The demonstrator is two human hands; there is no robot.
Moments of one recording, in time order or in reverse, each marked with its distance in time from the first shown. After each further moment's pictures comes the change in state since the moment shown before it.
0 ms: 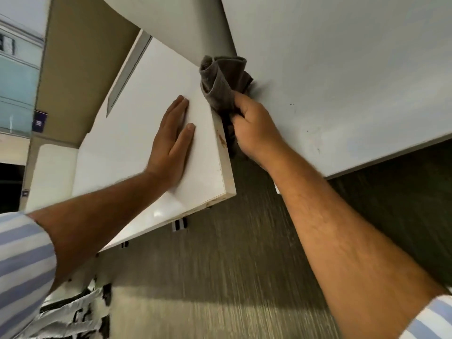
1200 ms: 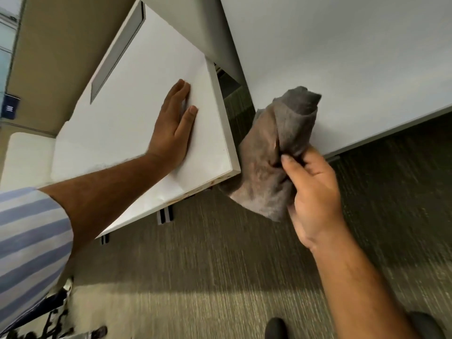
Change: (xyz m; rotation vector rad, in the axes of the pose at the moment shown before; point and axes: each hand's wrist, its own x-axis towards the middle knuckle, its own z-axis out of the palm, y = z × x) left_hand 0.003 -0.011 0.001 0.030 -0.005 0.052; right_hand -0.165 0.010 -0.014 0.749 0.274 0.152
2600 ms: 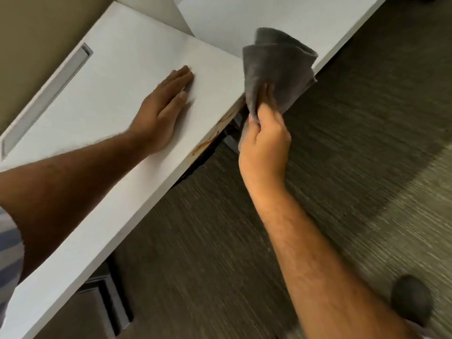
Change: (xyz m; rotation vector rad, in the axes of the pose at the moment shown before) left_hand -0.014 -0.089 -0.025 -0.142 -0.170 0.735; right_hand -0.037 0.165 0.128 -0.847 0.720 -0.787
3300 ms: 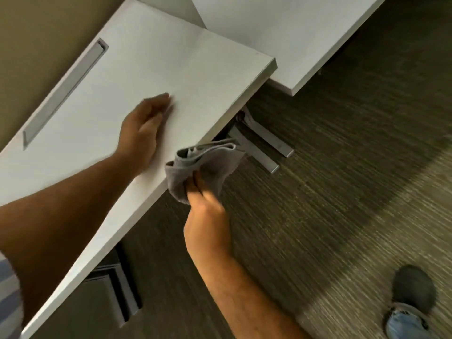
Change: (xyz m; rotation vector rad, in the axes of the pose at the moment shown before) left_hand -0.083 -0.010 -0.022 -0.410 0.247 -0.403; right_hand -0.177 0.001 0.058 -0.177 -0.383 0.007
